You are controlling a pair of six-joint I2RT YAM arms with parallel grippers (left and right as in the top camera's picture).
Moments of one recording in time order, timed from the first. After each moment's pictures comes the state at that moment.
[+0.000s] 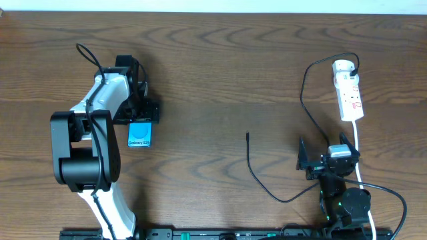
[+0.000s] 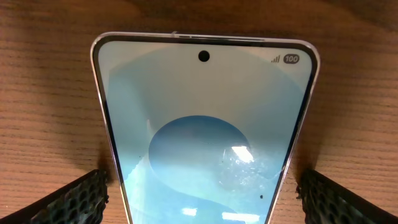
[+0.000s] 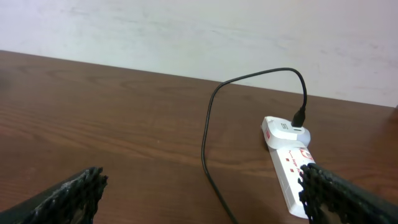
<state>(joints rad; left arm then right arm) 0.02 2.01 1.33 -0.92 0.01 -0.01 0.10 0.02 0.01 -0.07 0.01 -0.09</state>
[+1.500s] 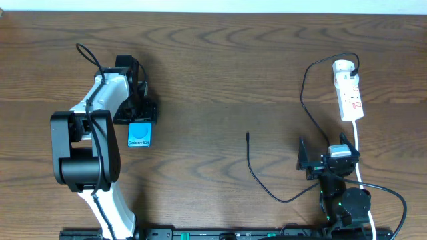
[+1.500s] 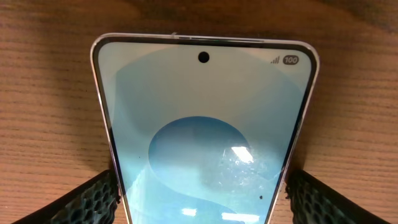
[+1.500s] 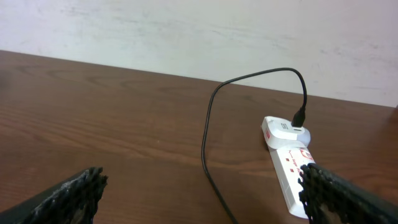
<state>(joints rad) 0.02 2.01 1.33 -0.91 0.01 -0.01 0.10 0.02 0.01 -0.07 0.01 -0.09</state>
